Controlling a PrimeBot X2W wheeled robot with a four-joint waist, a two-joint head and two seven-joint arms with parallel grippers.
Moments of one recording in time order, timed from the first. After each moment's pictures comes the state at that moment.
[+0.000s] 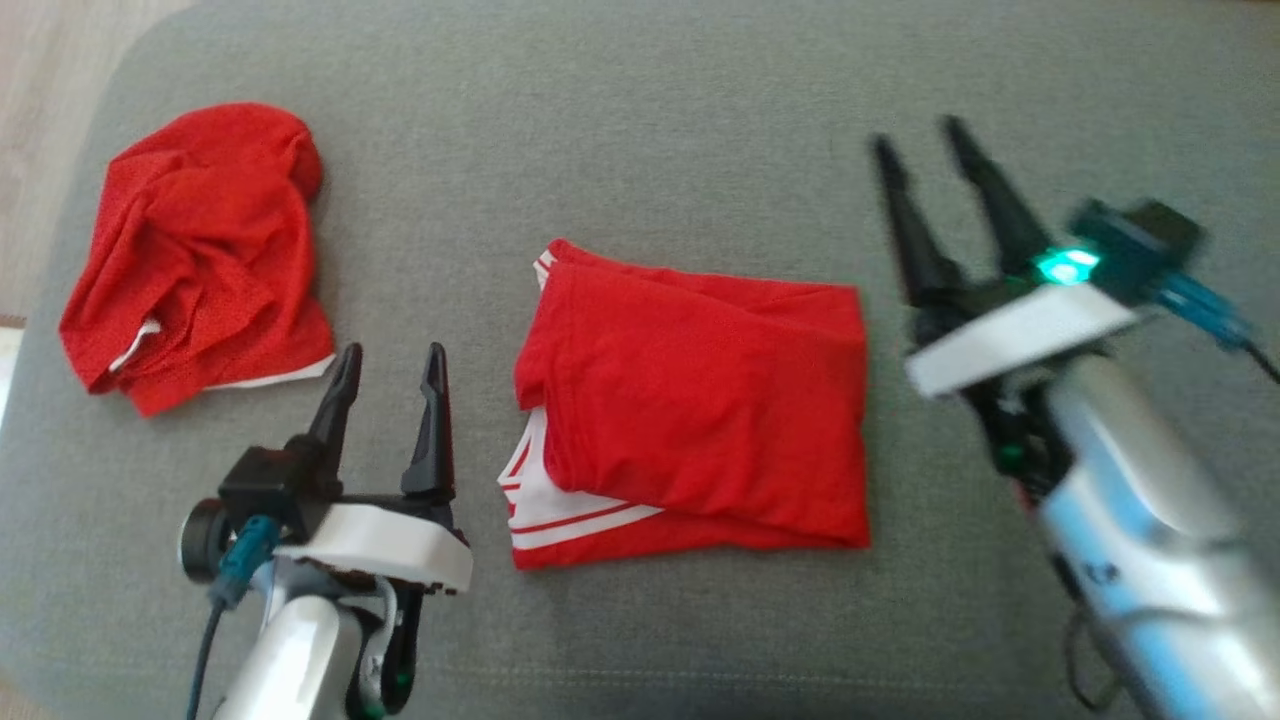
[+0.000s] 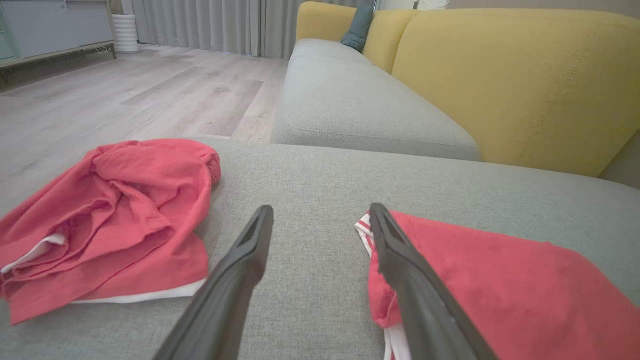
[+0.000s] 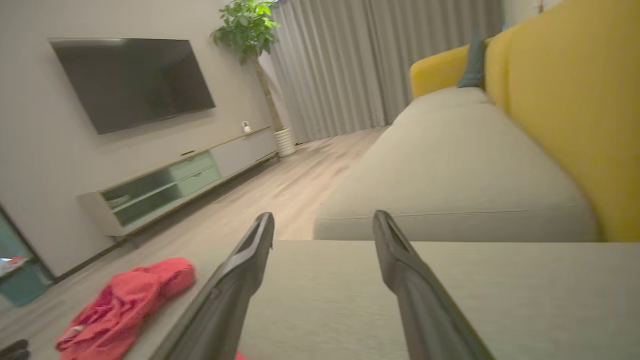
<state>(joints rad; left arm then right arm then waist) -0.13 0.15 -0.34 0.13 -0.32 0.17 -0.25 -0.57 -0.23 0.46 0.45 0.60 0.13 -0.25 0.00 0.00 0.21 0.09</state>
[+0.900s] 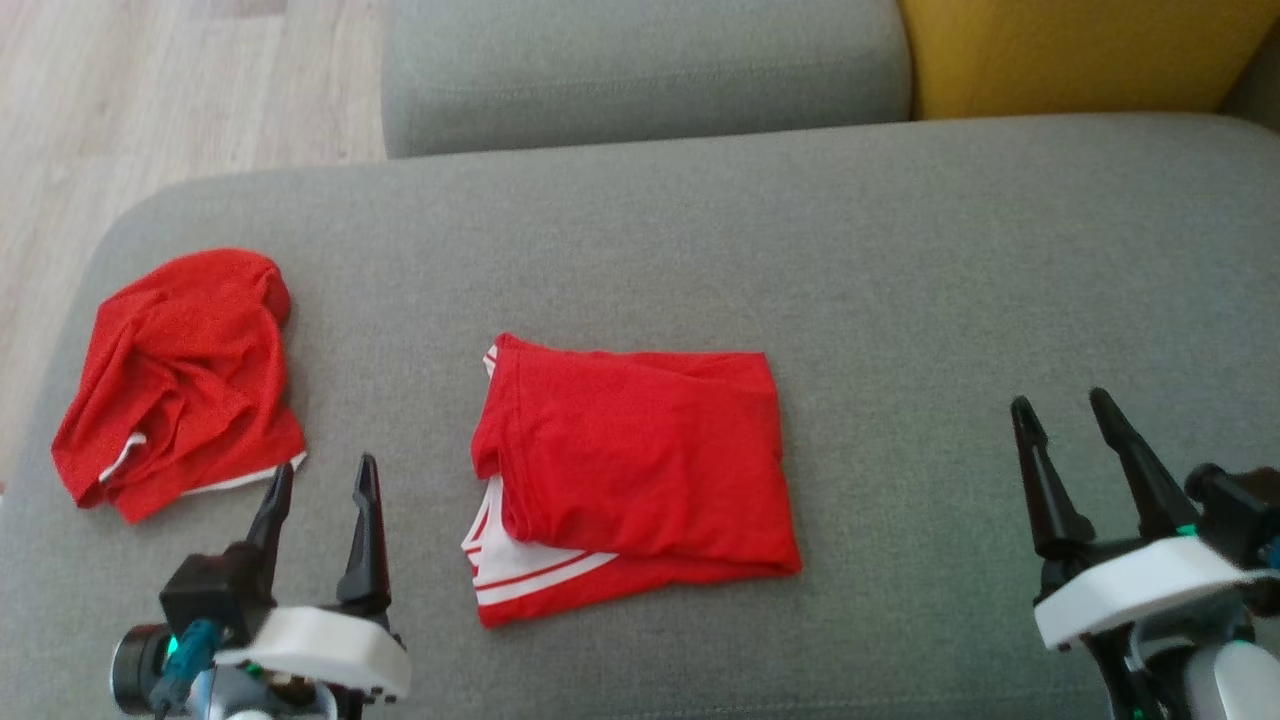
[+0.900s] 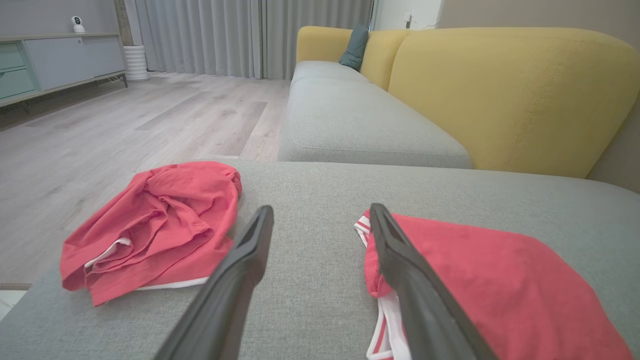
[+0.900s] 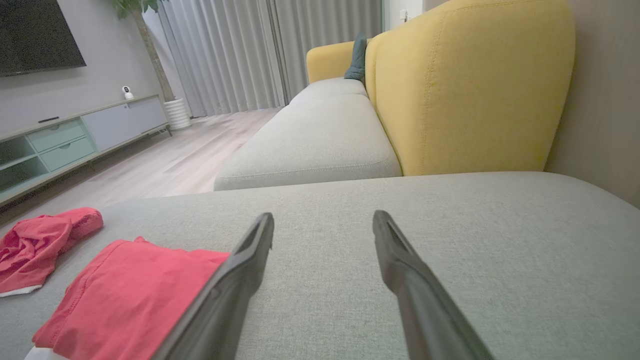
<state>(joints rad) 0.07 0.23 -0.29 0.03 -0.34 0.23 -0.20 0.06 -0.16 0.03 -0.02 0.30 0.13 0.04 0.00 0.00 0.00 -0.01</state>
